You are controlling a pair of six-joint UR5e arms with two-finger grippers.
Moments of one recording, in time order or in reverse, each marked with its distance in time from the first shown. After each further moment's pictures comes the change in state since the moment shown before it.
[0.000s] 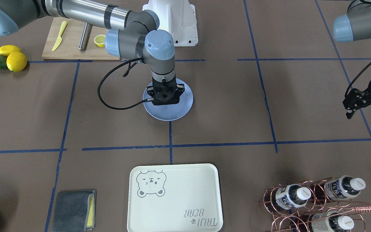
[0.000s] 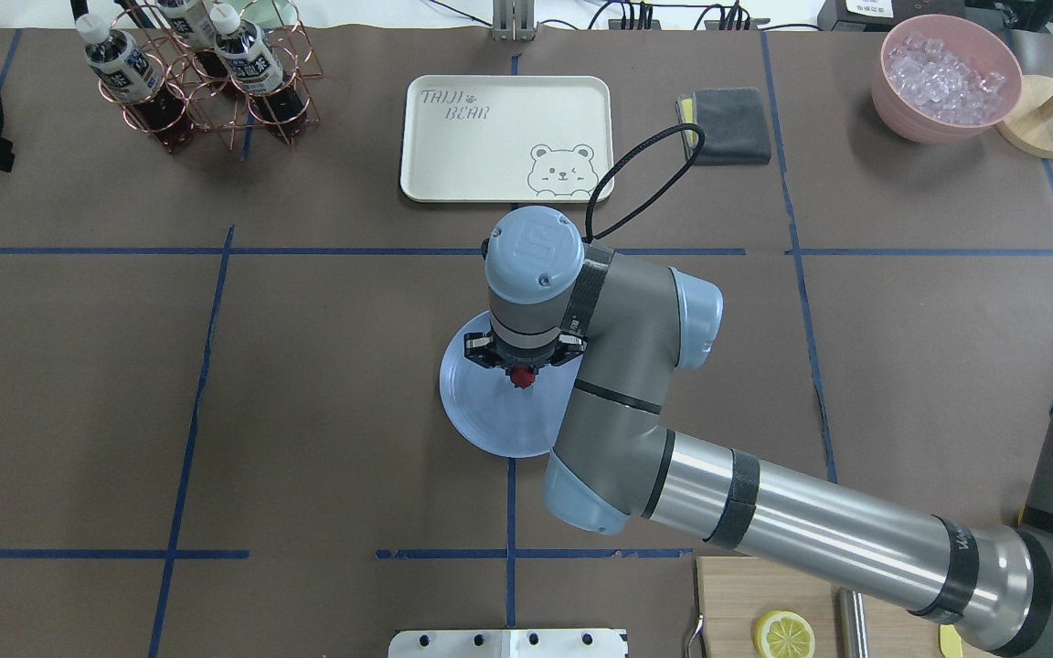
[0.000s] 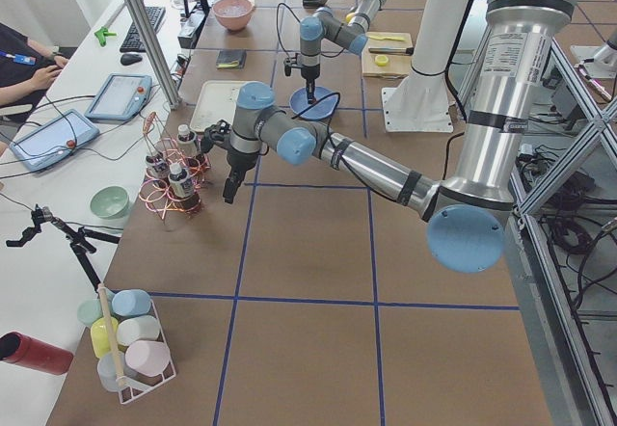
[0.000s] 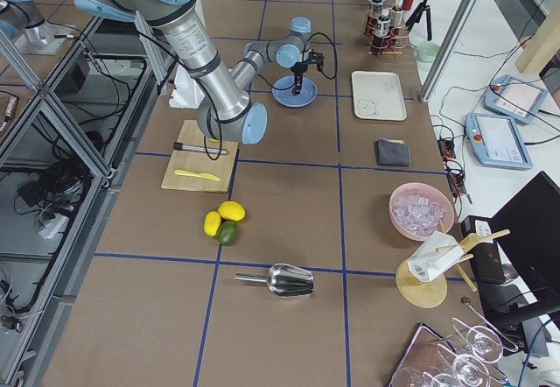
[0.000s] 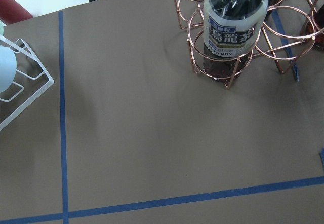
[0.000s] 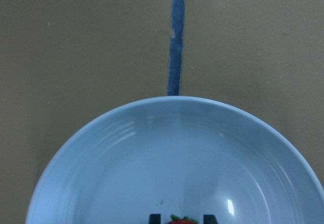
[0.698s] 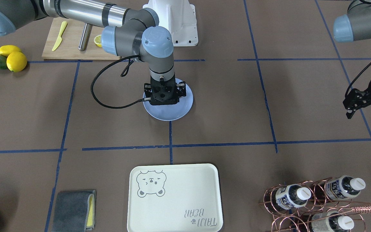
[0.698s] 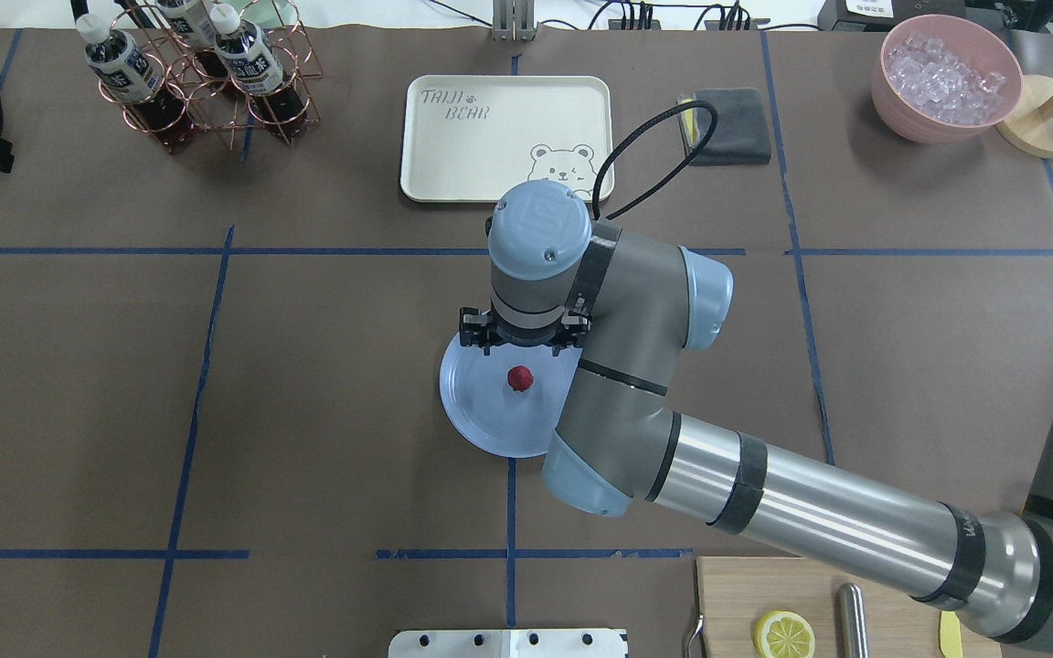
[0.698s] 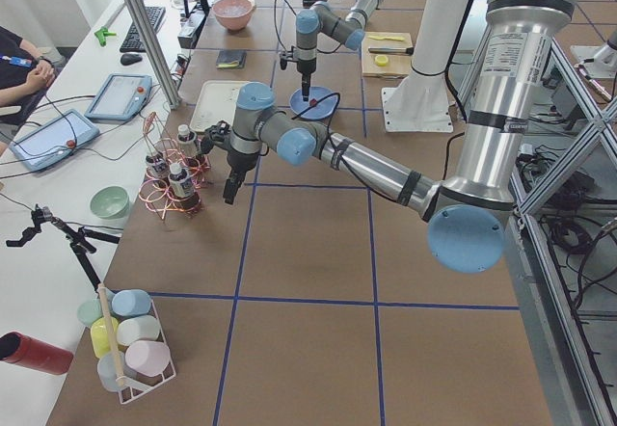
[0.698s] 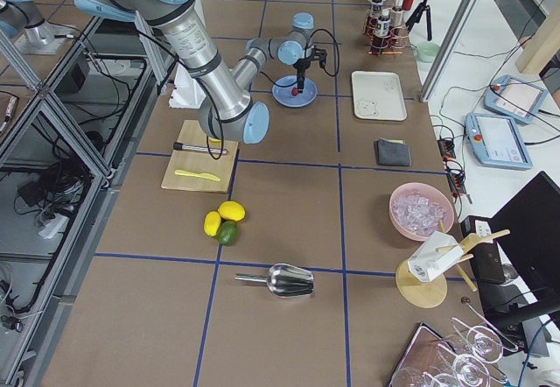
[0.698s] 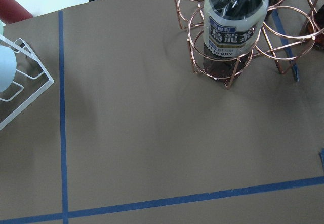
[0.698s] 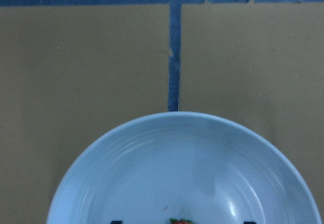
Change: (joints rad) left arm -0.002 0.003 0.003 0.001 -0.004 0.001; right arm 0.061 0.003 0.079 -0.071 0.026 0.021
